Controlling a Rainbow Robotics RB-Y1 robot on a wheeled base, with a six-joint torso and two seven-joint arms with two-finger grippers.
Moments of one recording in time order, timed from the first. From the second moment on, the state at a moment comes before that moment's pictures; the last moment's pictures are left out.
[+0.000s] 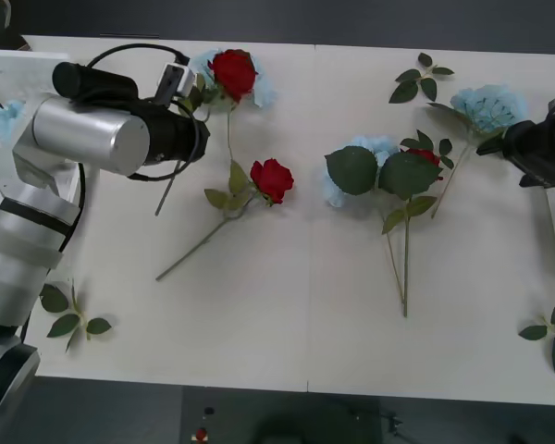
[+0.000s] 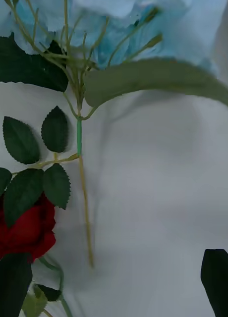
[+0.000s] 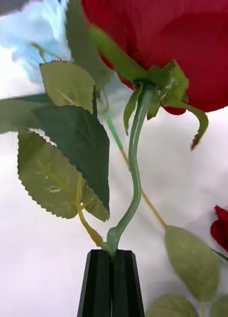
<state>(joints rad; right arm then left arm) -0.73 -0.89 0.29 -0.98 -1.23 1.10 1.17 -0.64 0.40 -0.19 -1.44 0.50 1.01 -1.61</state>
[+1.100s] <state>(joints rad) -0.87 -0.59 0.29 -0.73 -0.61 0.75 0.93 -0.35 0.46 0.03 -1.68 1.77 1.05 -2.11</state>
